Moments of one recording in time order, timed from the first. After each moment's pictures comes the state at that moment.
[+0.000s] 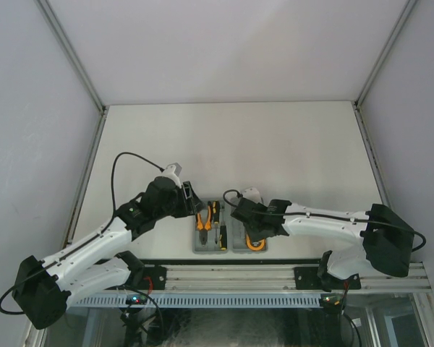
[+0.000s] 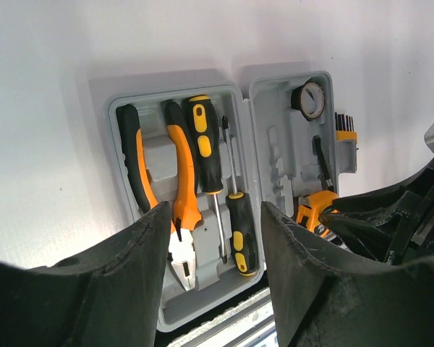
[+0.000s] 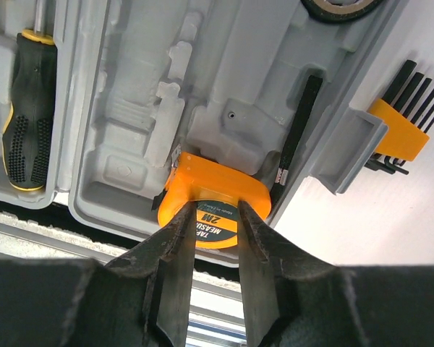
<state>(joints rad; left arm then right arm) -0.69 0.93 0.58 -0.32 0.00 -0.78 1.10 1.39 0.83 -0.73 0.25 0.69</state>
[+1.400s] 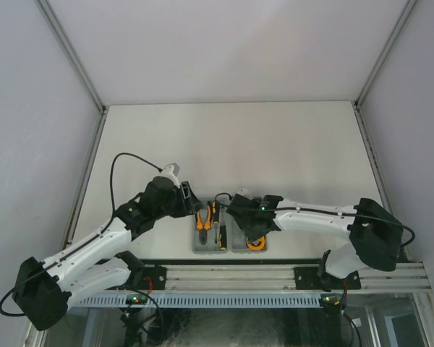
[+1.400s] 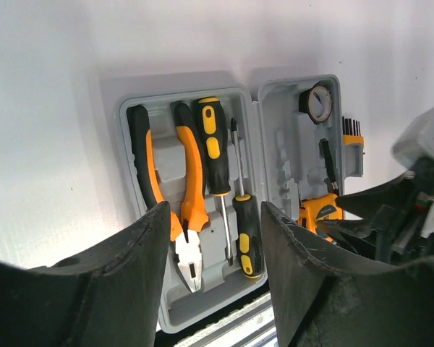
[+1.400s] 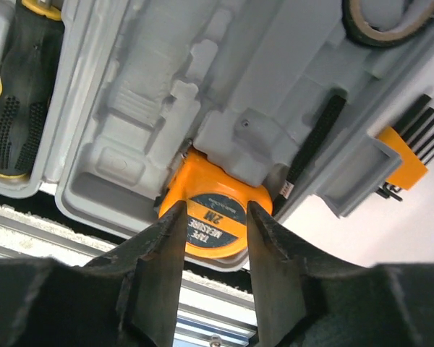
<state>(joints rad) -0.67 0.93 0.57 -0.32 0.00 -0.77 1.09 1.51 0.91 -0.77 0.18 0.52</state>
